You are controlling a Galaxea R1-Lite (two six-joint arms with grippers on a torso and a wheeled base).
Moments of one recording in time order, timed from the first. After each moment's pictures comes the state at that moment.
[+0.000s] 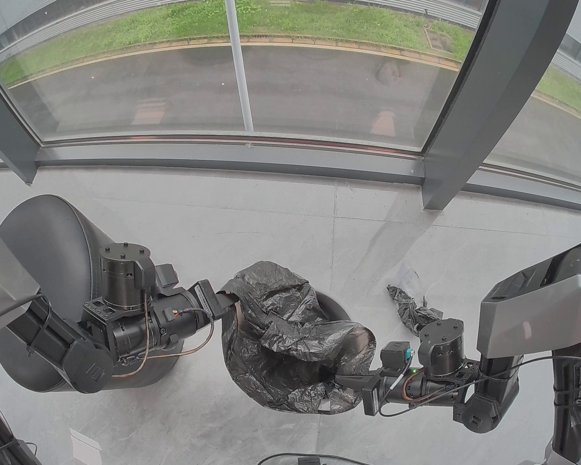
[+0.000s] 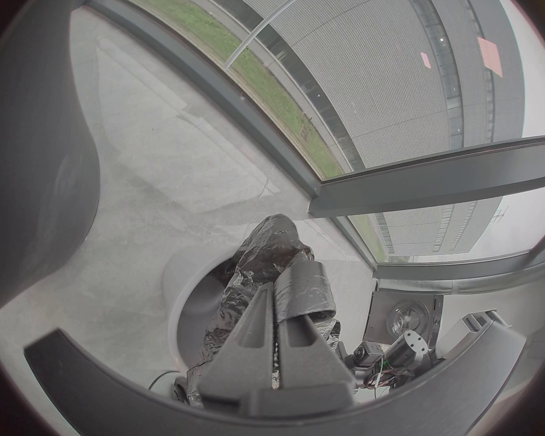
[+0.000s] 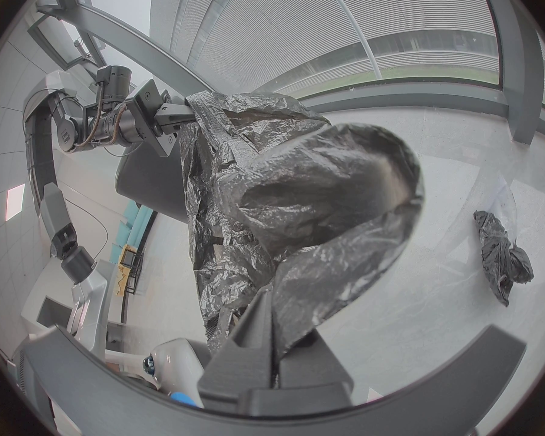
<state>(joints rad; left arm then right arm) -0.42 1.90 -0.59 -0.92 -0.26 -0.77 0.60 2.33 -0.39 -1.45 0.35 0.13</state>
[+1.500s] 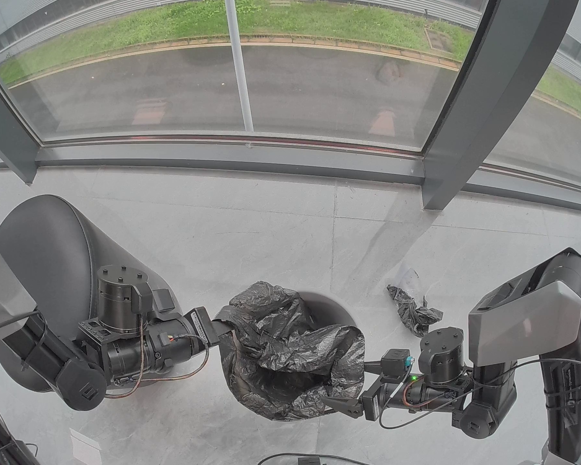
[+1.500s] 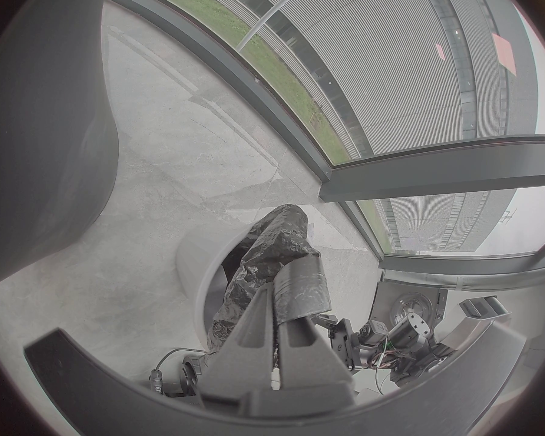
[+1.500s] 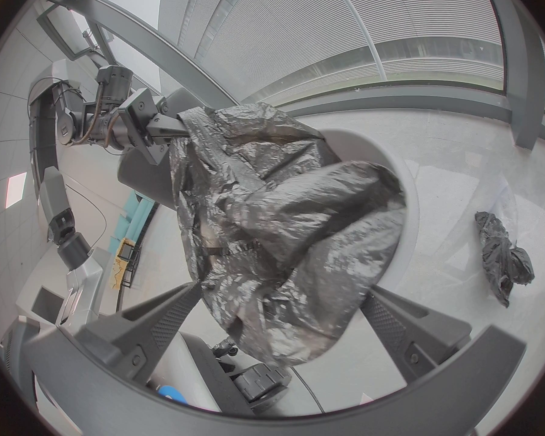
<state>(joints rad) -0.44 1.88 -0.48 -0.92 -0.26 -0.78 0.60 2.39 -0.35 -1.55 0.34 0.09</state>
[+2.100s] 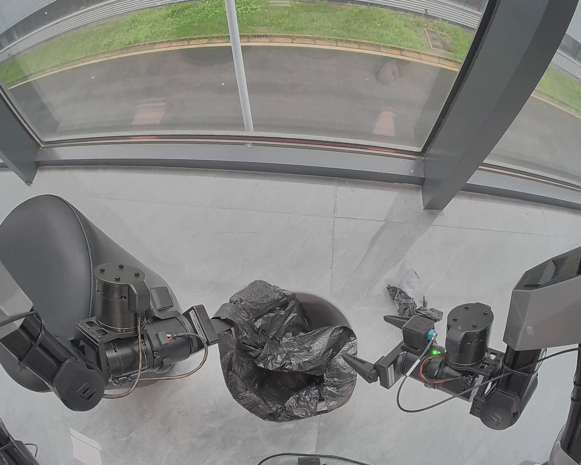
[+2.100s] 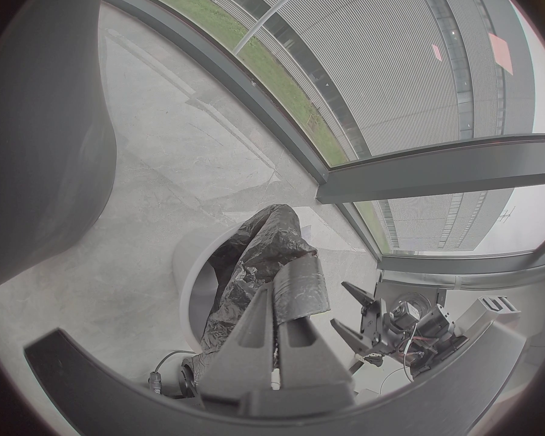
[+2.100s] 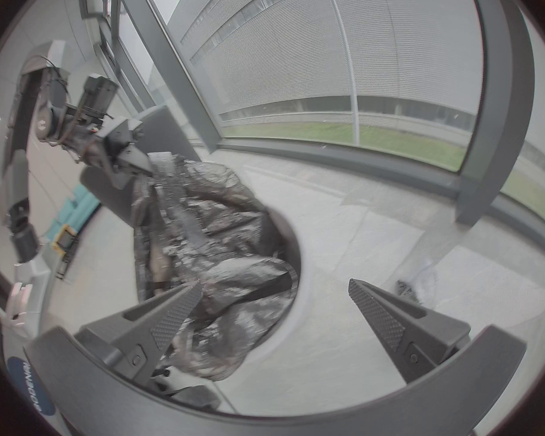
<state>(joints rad) -0.44 1.87 -0.47 -0.93 -0.26 -0.77 0.59 2.21 -0.32 -1.55 0.06 -0.08</state>
